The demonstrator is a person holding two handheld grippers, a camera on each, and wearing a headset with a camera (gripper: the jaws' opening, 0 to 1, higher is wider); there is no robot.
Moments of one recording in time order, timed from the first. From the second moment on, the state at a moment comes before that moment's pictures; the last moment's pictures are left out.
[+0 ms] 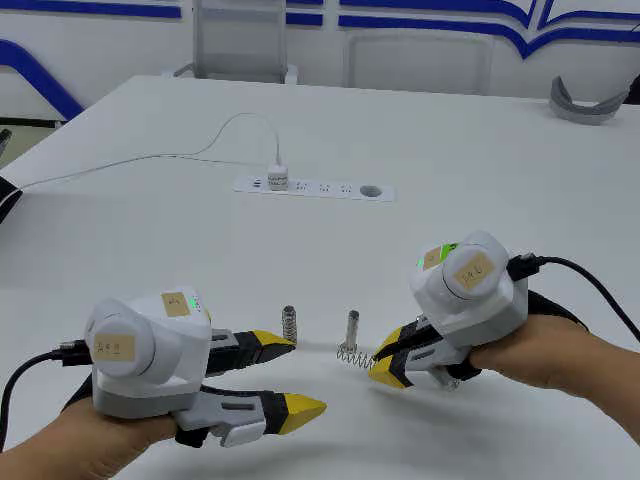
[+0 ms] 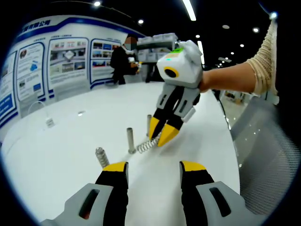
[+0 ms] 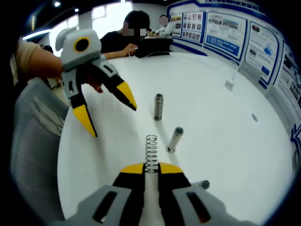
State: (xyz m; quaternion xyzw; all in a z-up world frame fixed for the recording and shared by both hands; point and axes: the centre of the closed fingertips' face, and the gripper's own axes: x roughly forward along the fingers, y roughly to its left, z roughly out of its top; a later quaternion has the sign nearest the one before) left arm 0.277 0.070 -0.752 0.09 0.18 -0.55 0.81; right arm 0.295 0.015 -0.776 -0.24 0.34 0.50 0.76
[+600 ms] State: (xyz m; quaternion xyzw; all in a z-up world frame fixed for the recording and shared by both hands) left arm 0.261 0.045 -0.744 0.11 0.17 -0.59 0.78; right arm 0.253 0.025 -0.747 -0.31 0.30 0.57 0.70
